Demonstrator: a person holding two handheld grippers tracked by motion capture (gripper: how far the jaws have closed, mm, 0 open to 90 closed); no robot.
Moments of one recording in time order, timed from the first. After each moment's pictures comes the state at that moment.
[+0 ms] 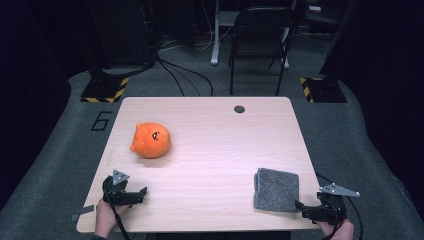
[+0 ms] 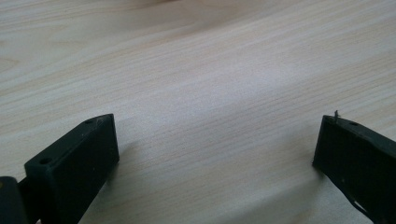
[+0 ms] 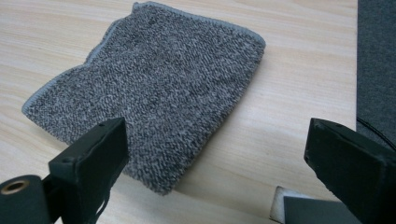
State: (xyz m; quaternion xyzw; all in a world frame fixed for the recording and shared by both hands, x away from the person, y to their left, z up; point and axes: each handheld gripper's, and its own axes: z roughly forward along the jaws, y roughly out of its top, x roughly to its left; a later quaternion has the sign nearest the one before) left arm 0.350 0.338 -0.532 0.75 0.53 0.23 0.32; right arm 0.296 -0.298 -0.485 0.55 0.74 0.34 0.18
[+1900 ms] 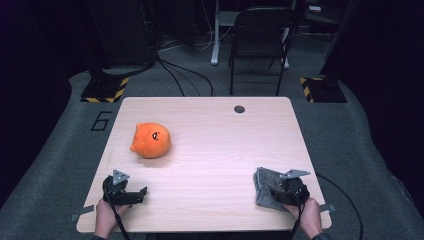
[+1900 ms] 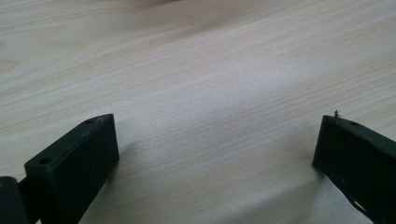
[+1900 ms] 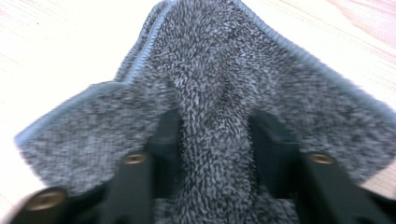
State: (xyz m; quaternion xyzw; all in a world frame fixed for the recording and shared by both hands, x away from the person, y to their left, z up) left arm 0.350 0.338 -0.532 0.75 0.53 0.23 0.32; right arm 0.356 -0.221 -0.505 0.48 0.82 0.27 0.16
